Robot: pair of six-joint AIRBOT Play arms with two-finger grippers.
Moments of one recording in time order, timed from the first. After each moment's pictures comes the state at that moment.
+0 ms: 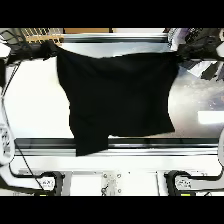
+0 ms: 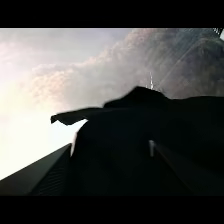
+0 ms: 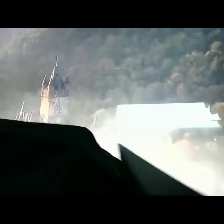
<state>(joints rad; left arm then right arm) 0.10 -1.61 1.81 0.90 -1.00 -1.35 -0.10 -1.52 1.78 -1.29 0.94 1.50</state>
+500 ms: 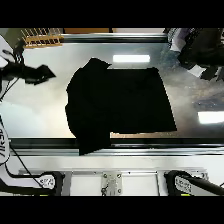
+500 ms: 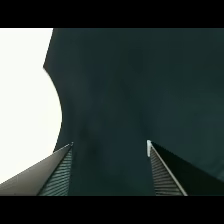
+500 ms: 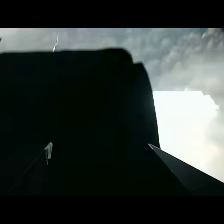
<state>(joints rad) 0.25 -1.50 1.52 1.10 -1.26 -1.44 -0.14 -1.25 1.58 -1.28 1.10 1.46</state>
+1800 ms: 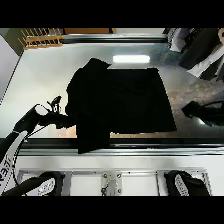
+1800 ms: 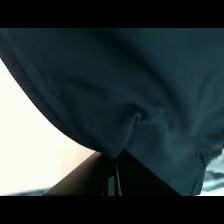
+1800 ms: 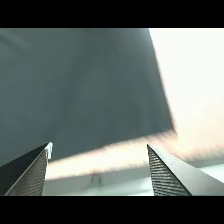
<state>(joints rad) 0.02 -1.25 0.73 1.02 -0.97 -1.46 -0.33 -0.71 0.86 -1.32 1.25 1.66</state>
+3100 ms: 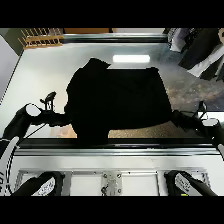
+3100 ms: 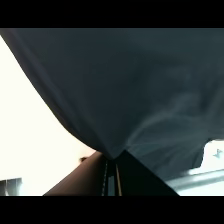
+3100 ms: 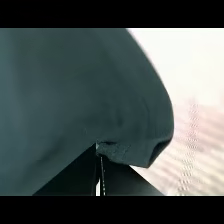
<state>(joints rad) 0.07 -1.10 0.75 1.08 -1.02 -1.45 -0.40 -1.09 0.58 -0.83 0.70 1.36</state>
